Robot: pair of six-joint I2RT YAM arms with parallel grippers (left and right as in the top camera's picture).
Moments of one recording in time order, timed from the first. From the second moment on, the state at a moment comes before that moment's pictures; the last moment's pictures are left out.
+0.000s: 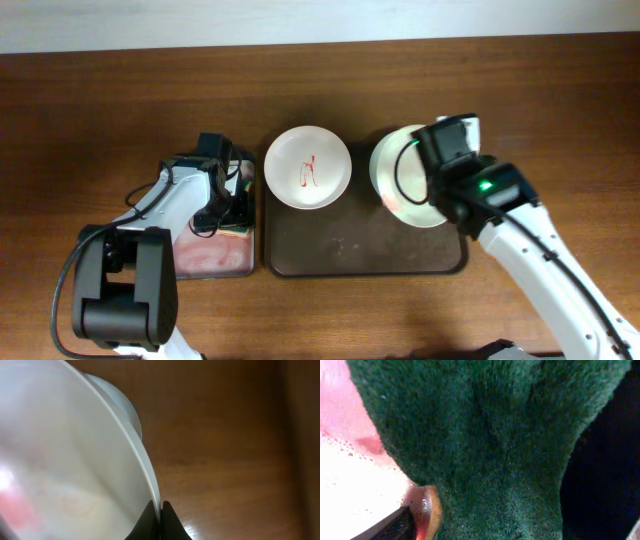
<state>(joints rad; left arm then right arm) -0.12 1.84 1.10 -0.81 0.06 -0.15 0.41 1.36 1.23 -1.00 0.62 0.24</state>
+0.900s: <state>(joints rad) -0.12 1.84 1.10 -0.81 0.06 -0.15 -0.20 1.41 1.23 -0.96 0.32 0.44</state>
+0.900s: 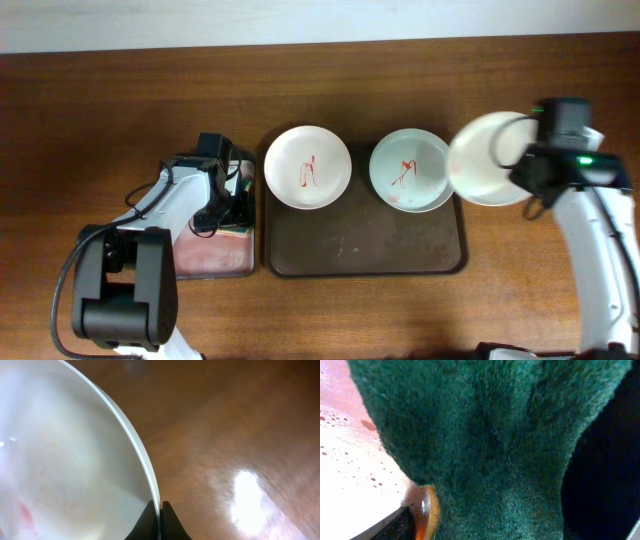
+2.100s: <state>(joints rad) -0.12 1.84 1.10 -0.80 0.05 -0.15 0.39 1.85 1.35 -0.45 -0.22 -0.03</state>
